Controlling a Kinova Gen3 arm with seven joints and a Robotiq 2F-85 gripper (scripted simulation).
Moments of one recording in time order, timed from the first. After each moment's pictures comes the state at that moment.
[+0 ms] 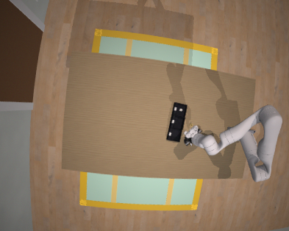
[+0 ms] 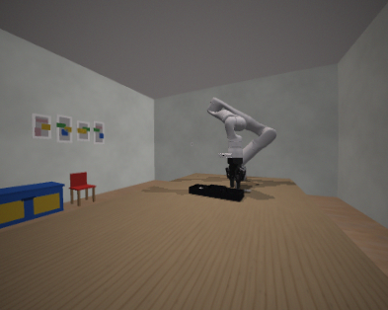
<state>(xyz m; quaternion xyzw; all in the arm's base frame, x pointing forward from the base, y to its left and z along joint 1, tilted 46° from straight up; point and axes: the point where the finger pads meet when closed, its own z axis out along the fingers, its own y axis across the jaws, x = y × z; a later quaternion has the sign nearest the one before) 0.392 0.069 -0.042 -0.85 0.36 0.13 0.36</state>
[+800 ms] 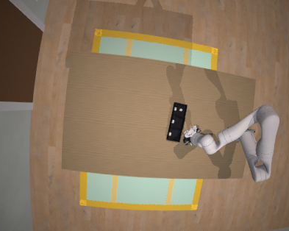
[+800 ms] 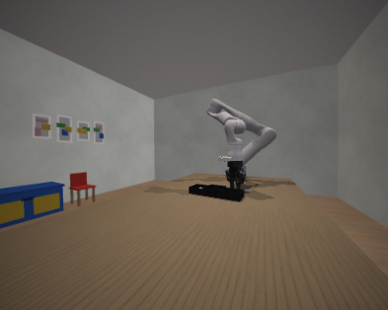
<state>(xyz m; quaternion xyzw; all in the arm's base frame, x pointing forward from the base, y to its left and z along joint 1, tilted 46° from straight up) 0.393 0.080 -0.052 -0.85 0.36 0.13 0.37</state>
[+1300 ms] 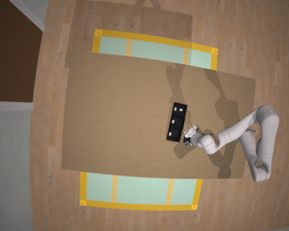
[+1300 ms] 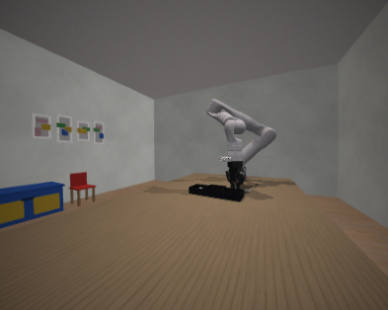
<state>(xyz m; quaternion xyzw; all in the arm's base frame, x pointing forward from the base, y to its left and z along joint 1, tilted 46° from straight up) 0.393 0.082 -0.053 -0.85 0.36 0.13 0.37</state>
